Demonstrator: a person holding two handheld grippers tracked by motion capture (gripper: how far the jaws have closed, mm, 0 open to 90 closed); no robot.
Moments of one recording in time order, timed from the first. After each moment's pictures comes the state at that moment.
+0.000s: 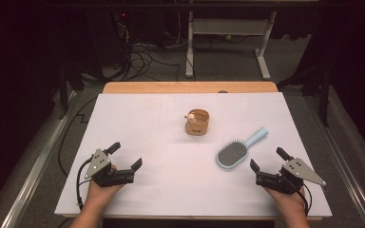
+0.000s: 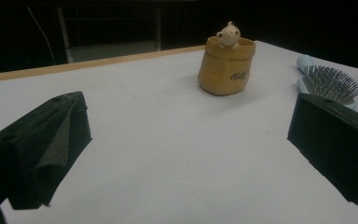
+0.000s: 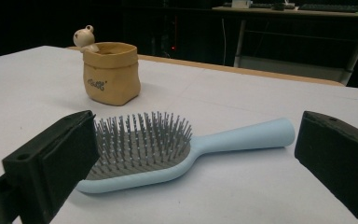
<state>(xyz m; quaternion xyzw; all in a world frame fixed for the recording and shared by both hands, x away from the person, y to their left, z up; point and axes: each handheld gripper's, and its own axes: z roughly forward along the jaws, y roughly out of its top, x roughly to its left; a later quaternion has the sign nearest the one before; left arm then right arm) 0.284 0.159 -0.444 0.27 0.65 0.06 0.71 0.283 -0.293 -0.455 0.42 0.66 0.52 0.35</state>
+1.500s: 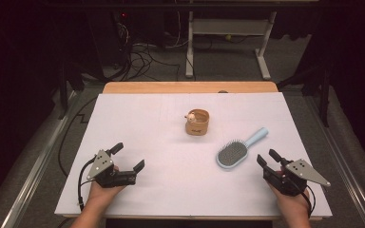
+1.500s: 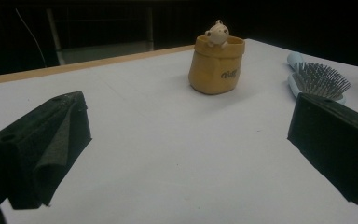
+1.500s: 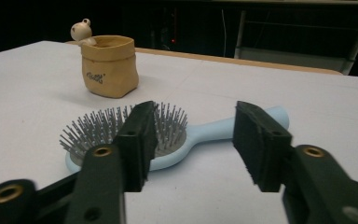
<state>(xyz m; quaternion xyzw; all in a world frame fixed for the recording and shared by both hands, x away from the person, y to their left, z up) 0.281 0.154 -0.446 0.28 0.64 0.06 0.71 0.278 -0.300 -0.453 0.43 0.66 0.51 0.34</state>
